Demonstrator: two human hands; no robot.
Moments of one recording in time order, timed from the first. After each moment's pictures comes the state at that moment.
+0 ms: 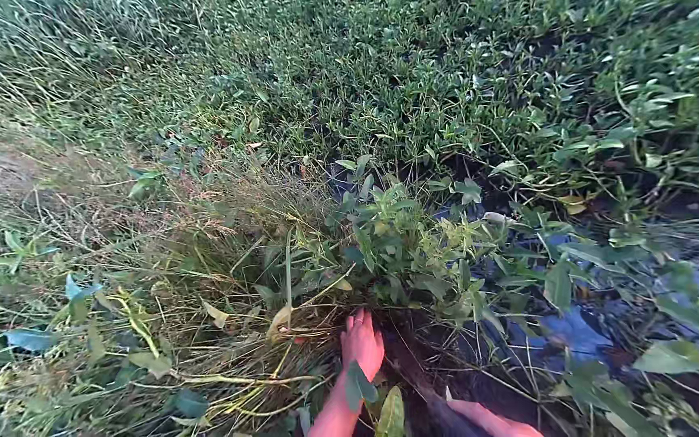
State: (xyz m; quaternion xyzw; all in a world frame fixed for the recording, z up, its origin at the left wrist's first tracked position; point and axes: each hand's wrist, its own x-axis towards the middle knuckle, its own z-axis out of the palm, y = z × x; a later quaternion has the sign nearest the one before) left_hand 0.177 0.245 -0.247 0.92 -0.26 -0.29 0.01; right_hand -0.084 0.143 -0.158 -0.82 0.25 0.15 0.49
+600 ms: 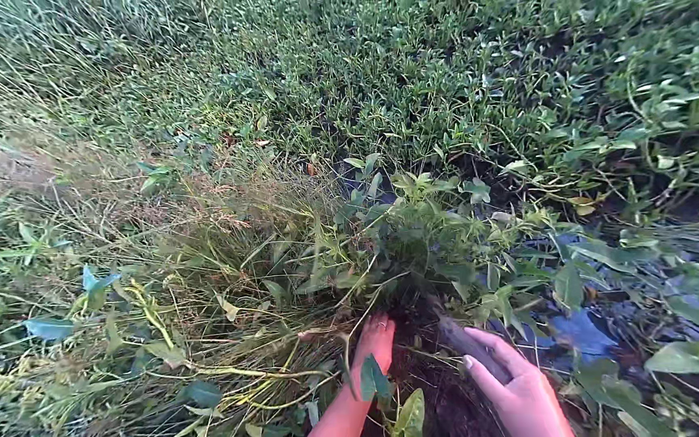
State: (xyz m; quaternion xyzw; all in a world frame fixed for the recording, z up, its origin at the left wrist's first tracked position) left_hand 0.176 0.254 -0.287 0.84 -0.45 -0.31 -0.04; right_hand -0.039 0.128 -0.166 -0.70 0.42 -0.13 0.56
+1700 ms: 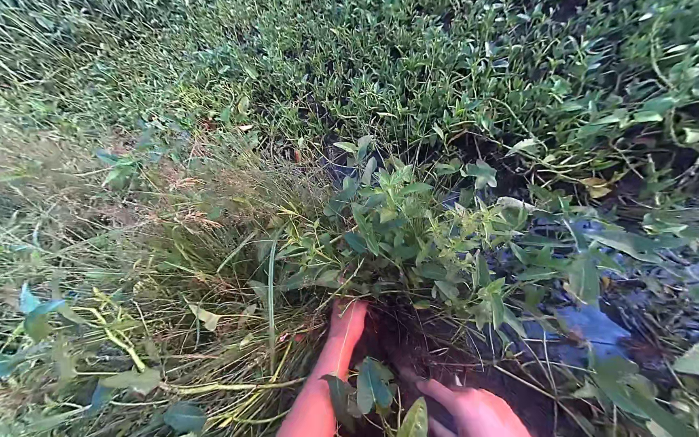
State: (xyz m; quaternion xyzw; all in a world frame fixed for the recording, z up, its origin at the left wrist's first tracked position) left_hand 0.244 0.249 -0.288 0.88 -0.35 -0.30 -0.08; right_hand -0.008 0.156 -0.176 -0.85 0.21 0.29 0.40
